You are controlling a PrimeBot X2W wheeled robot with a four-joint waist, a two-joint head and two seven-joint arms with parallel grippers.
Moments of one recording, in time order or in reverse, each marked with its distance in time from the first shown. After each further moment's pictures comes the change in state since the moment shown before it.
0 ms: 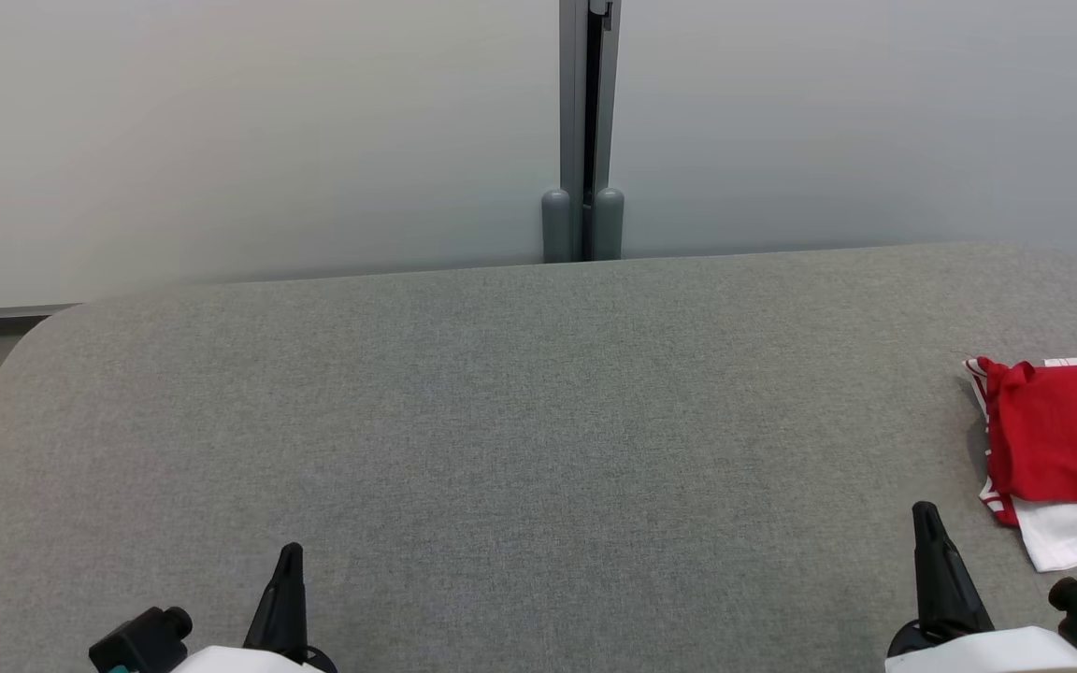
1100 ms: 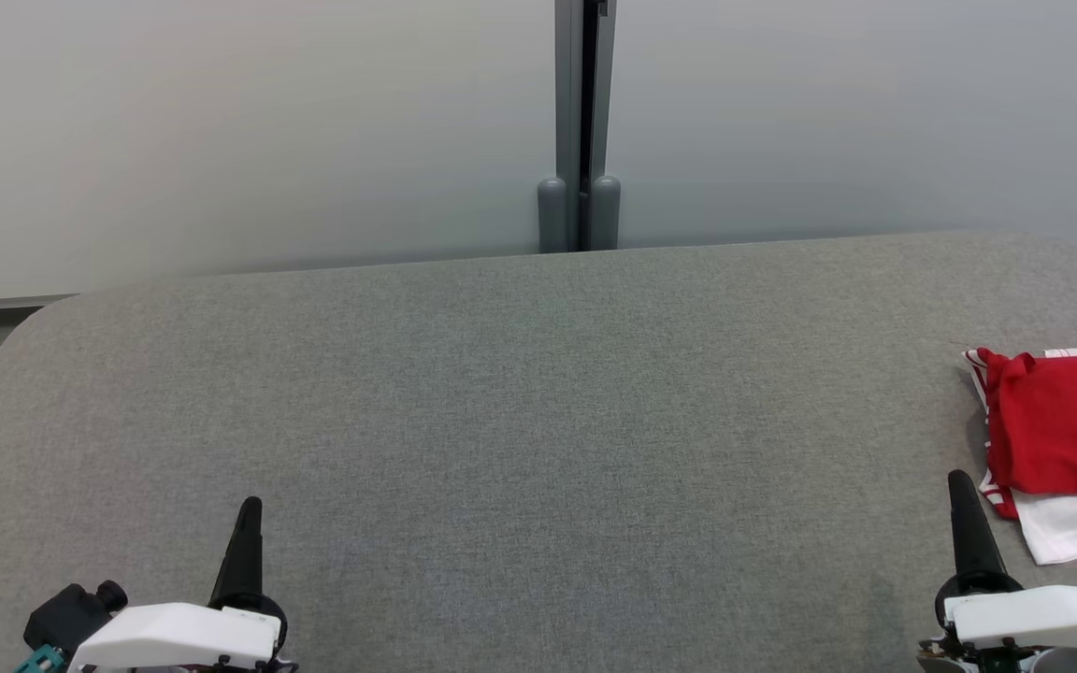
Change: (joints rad) left arm -0.060 0.002 0.094 -0.022 -0.356 -0.043 0.109; right arm -0.063 -0.011 -0.055 0.003 0.429 0.000 0.102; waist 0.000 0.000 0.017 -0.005
